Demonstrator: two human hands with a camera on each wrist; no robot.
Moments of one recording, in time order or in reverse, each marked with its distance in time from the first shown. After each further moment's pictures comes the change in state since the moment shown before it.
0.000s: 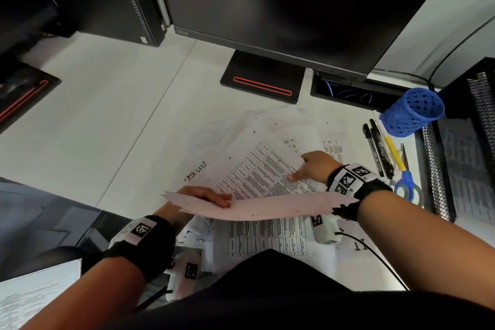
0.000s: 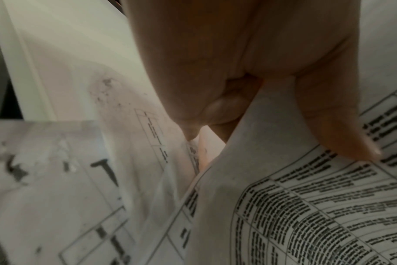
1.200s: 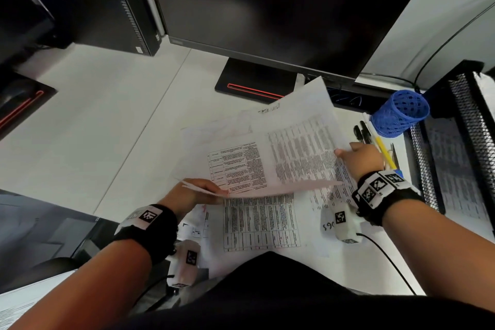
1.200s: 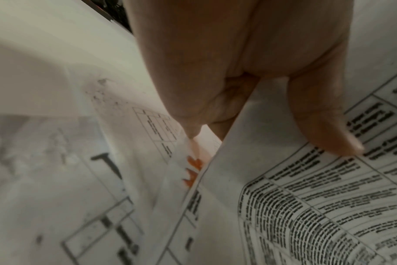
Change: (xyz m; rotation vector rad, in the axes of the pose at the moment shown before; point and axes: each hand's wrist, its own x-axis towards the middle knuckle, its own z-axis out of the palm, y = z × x) left_hand 0.021 0.018 0.008 0.153 0.222 -0.144; right_hand -0.022 0.057 -0.032 0.338 0.625 0.178
